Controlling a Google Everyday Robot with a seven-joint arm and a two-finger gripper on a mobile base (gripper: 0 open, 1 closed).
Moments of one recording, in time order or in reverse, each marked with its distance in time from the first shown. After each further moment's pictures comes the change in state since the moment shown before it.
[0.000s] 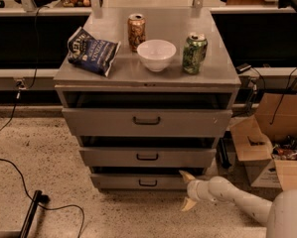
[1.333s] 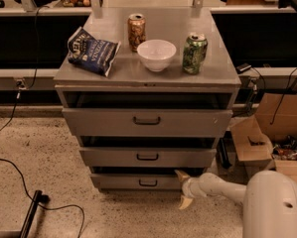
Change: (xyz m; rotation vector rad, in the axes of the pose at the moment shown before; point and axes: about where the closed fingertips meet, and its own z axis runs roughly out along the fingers) arm 0.009 -0.004 0.027 -0.047 0.099 -0.065
